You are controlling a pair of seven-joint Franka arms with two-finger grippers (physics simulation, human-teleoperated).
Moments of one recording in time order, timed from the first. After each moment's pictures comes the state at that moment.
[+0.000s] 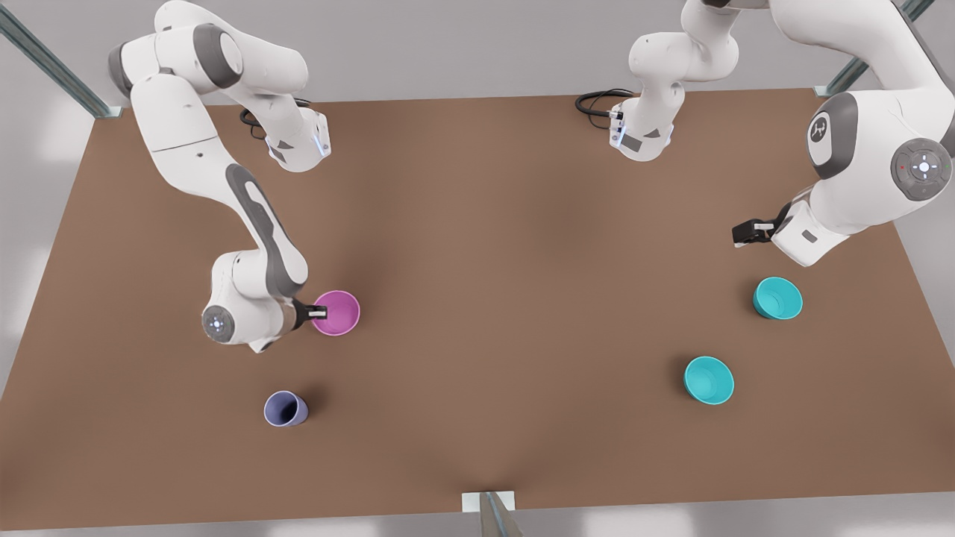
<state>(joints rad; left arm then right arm) -0.06 0.13 0.04 -1.49 0.03 1.43 -0.01 -0.08 0.52 0.25 -1.86 0.22 2.04 0.11</state>
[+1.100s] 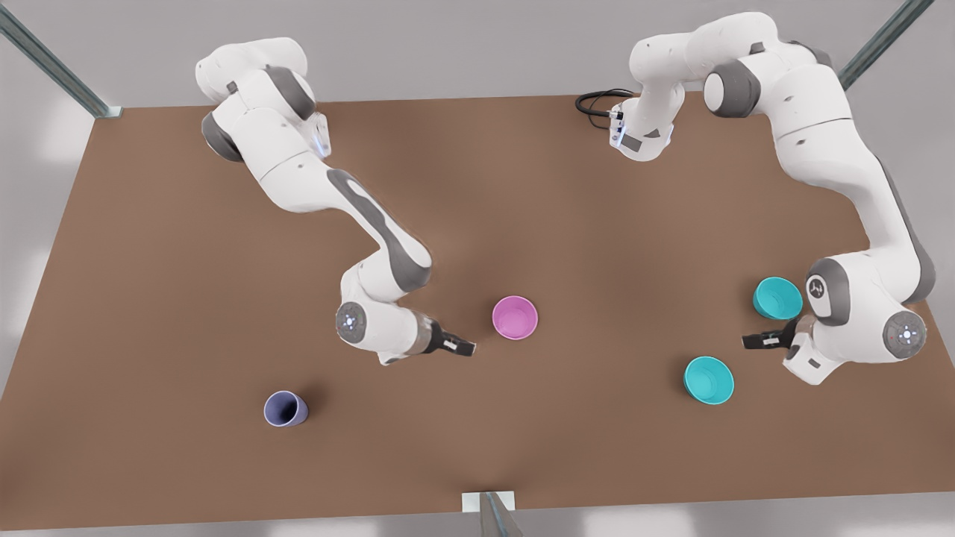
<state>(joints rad) 0.09 0.75 0.07 -1.18 -0.06 1.71 0.05 0.26 0.82 0.28 -1.20 0.39 2.14 0.75</state>
